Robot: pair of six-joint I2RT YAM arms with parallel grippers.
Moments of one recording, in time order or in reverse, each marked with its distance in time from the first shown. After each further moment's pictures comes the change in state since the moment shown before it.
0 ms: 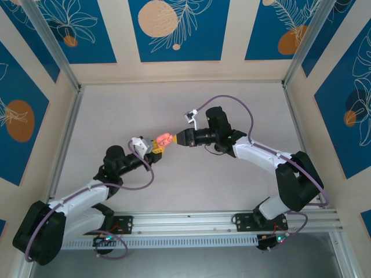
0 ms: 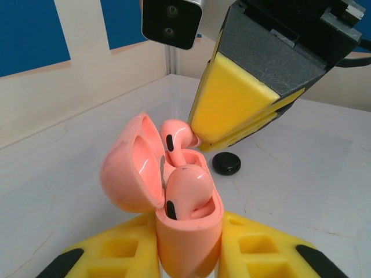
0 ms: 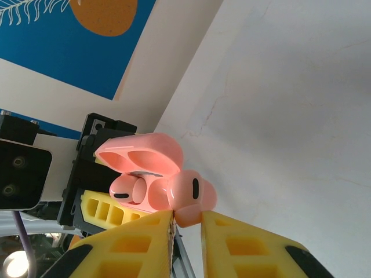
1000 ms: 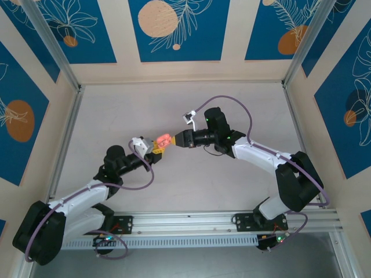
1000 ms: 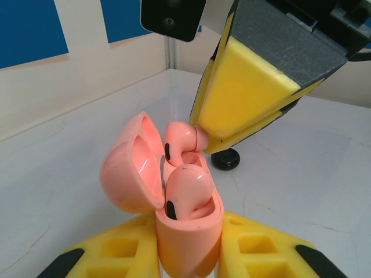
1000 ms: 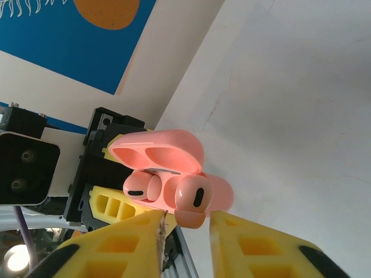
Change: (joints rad) left arm 0.000 0.000 0.000 -0.021 0.000 0.000; right arm 0.015 -0.003 0.002 -0.008 0.000 -0.008
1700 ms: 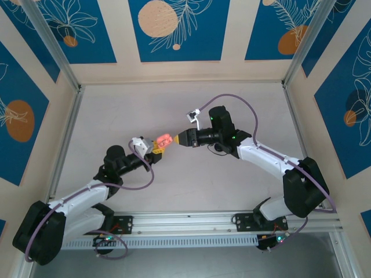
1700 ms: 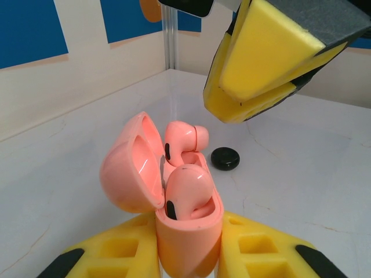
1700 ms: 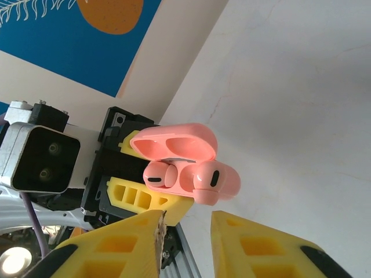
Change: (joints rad) left arm 0.000 0.000 0.000 0.000 0.001 0.000; right arm -0.021 -0.065 0.002 -0.068 0.004 -0.022
